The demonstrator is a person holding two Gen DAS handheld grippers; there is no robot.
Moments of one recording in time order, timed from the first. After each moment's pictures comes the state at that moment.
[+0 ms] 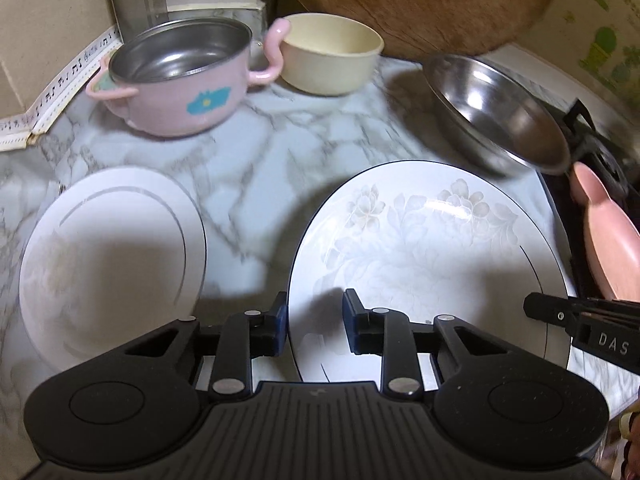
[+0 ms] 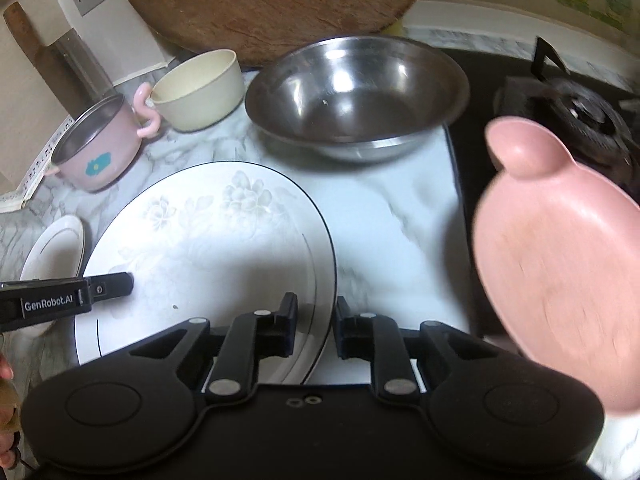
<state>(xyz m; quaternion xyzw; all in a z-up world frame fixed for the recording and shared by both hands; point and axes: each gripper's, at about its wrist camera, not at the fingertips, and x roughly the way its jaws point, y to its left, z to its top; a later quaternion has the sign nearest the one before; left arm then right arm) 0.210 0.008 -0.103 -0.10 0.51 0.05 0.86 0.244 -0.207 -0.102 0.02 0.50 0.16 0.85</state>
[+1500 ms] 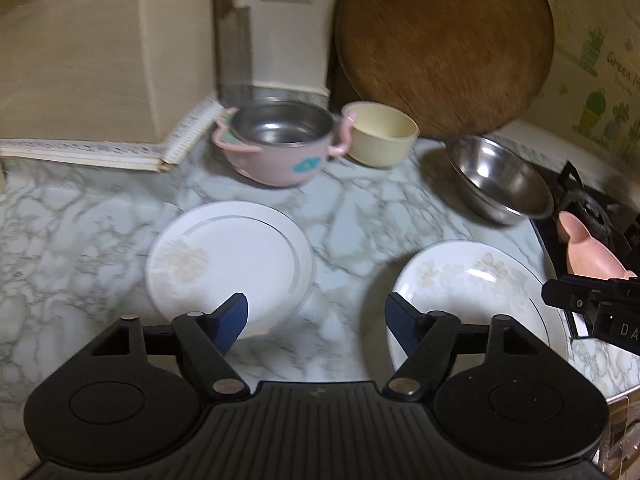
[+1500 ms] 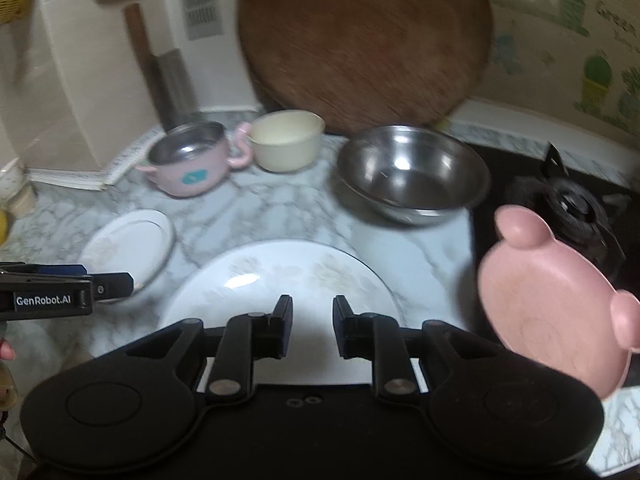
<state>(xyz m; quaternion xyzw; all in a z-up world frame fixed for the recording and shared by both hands) 0.112 0.053 -0.038 -0.10 0.40 0.10 0.91 0.172 -0.167 -0.034 -0.05 0.38 0.23 0.90</state>
